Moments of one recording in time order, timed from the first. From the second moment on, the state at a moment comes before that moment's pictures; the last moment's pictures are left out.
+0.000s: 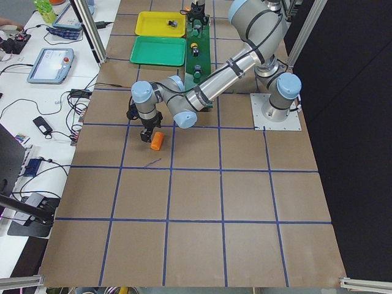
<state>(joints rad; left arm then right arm) -1.08 -2.12 -1.55 -1.05 1.59 0.93 1.63 -1.49 2.16 -2.26 -1.66 -1.28</state>
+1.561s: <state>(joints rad) -1.07 -2.16 -1.55 -1.01 1.59 0.83 1.72 -1.21 1.77 -2.35 -1.59 -1.28</state>
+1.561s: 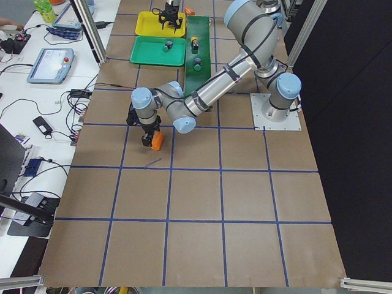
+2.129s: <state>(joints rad) -1.07 -2.17 -1.54 -1.01 1.59 0.83 1.59 -1.36 1.92 -2.25 -1.65 -1.42</state>
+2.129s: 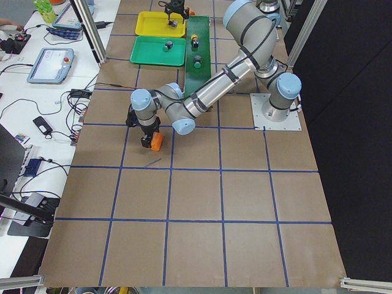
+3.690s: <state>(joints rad) -1.15 -1.99 -1.59 -1.27 1.55 0.58 1.60 -1.46 2.12 -2.24 -1.65 -1.49</state>
